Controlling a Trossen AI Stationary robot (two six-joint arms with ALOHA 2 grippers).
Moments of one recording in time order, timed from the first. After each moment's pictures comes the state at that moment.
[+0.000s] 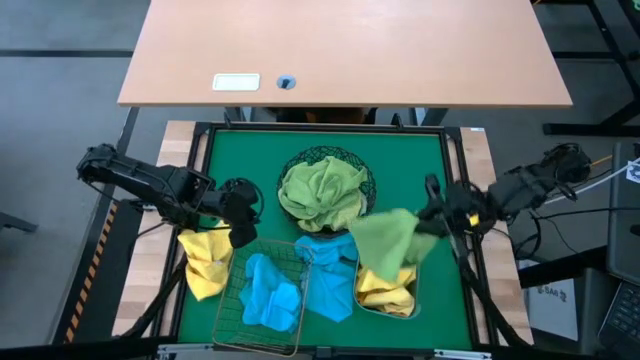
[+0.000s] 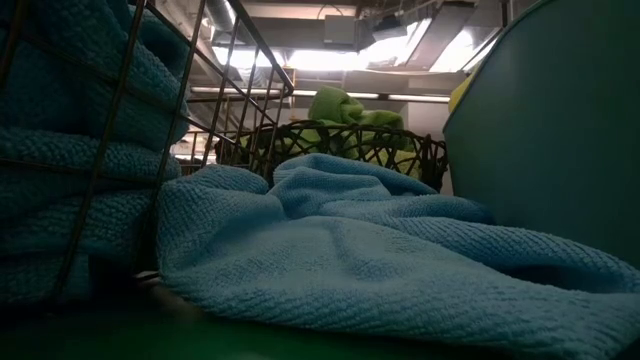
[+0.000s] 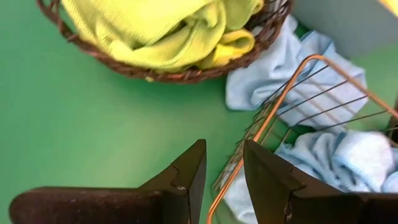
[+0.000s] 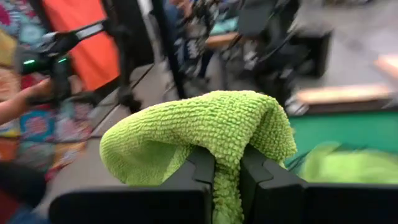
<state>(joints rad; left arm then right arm) -0.29 1.13 1.12 -1.02 -0.25 -0.77 0.53 0.95 1.21 -0.44 0.25 0.27</state>
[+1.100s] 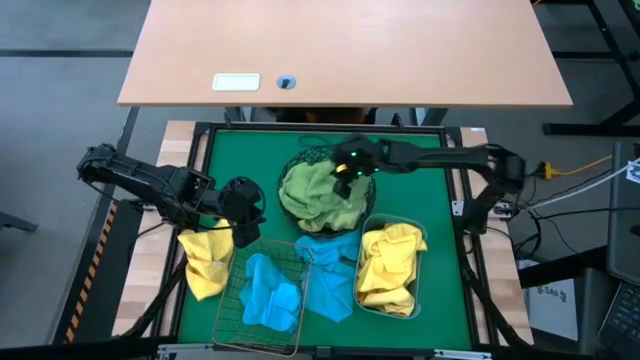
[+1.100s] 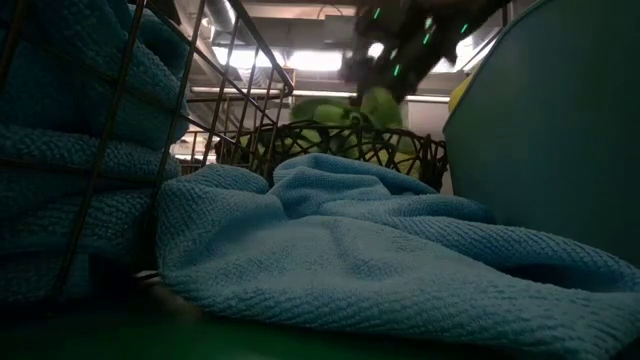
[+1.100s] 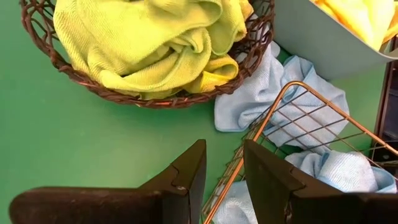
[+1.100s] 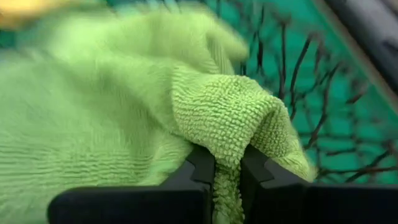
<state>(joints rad) -0.29 1.13 1.12 -0.94 -0.28 -0.75 -0.26 1.67 1.22 -0.32 -0.06 0.04</state>
